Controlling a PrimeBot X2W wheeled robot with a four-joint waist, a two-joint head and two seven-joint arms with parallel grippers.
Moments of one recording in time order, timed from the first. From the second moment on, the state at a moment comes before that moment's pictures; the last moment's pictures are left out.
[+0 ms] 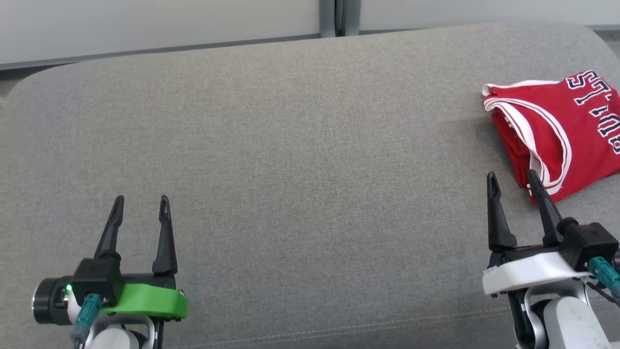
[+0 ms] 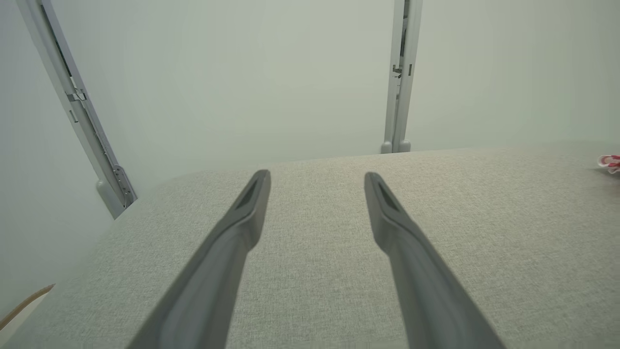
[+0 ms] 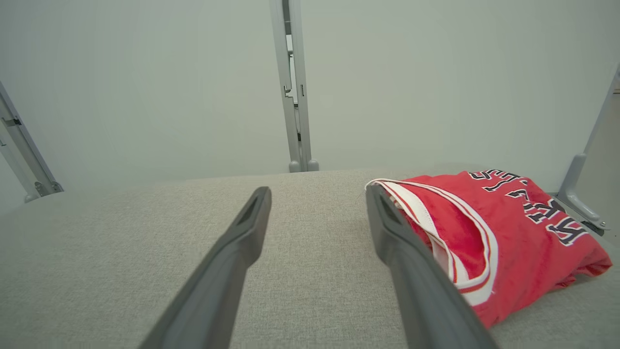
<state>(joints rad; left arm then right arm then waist) -0.09 0.24 -0.20 0.10 -0.27 0.11 -0.26 -0.08 -0.05 -0.04 0.03 0.13 0.13 -0.22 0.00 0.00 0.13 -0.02</state>
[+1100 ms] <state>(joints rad) 0.01 0.24 -0.26 0.13 -0.26 0.12 -0.24 0.08 -0.05 -0.06 -0.02 0.10 0.13 -0.15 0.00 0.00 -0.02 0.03</state>
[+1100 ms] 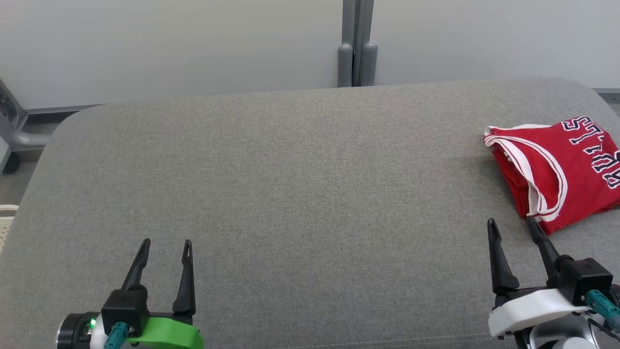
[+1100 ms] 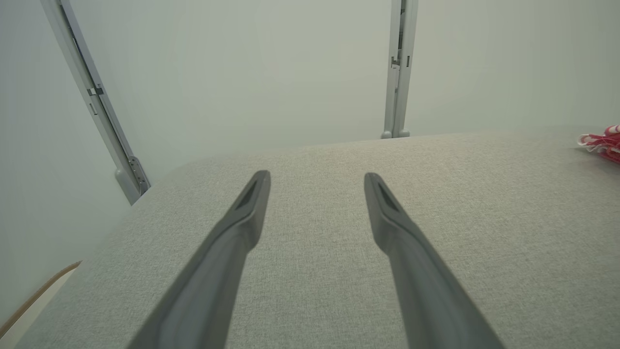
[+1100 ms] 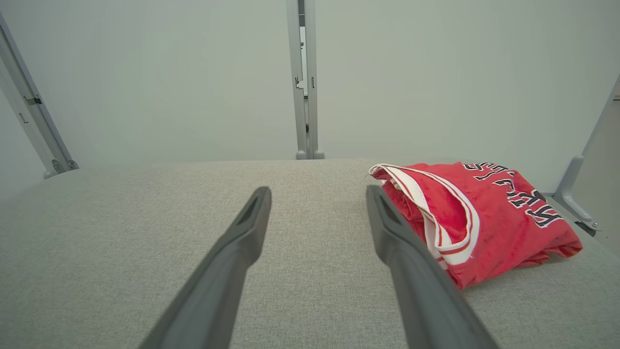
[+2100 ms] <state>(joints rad) 0.02 0.23 -0.28 0.18 -0.31 0.12 -0.23 0.08 -0.04 -0.06 0.04 0.15 0.13 -0.13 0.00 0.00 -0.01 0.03</state>
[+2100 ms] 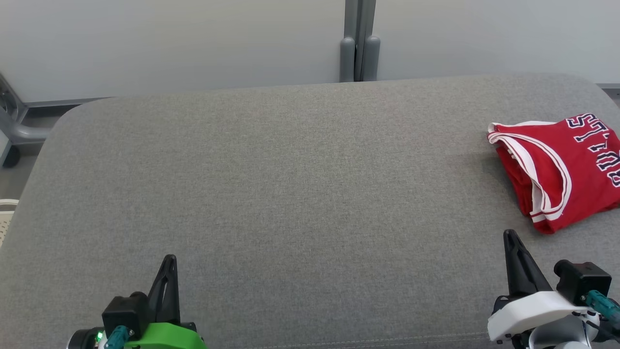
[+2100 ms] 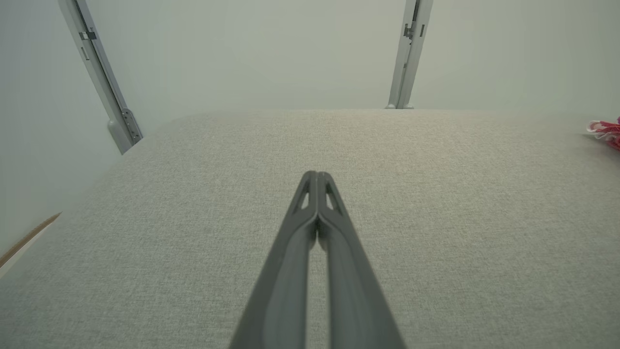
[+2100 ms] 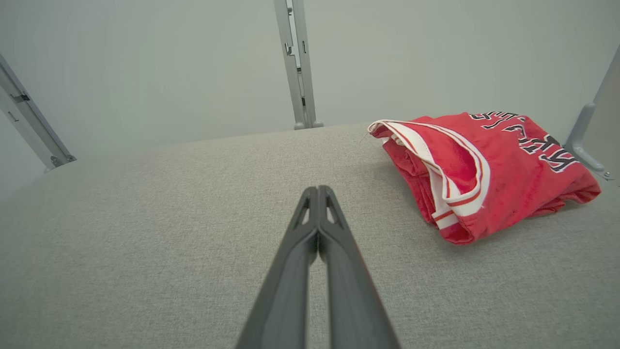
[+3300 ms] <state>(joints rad) -0.12 0.15 -0.15 0.31 -0.88 0.02 -0.14 -0.11 -0.04 -0.15 0.25 0.75 0.13 0.04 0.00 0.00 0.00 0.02</state>
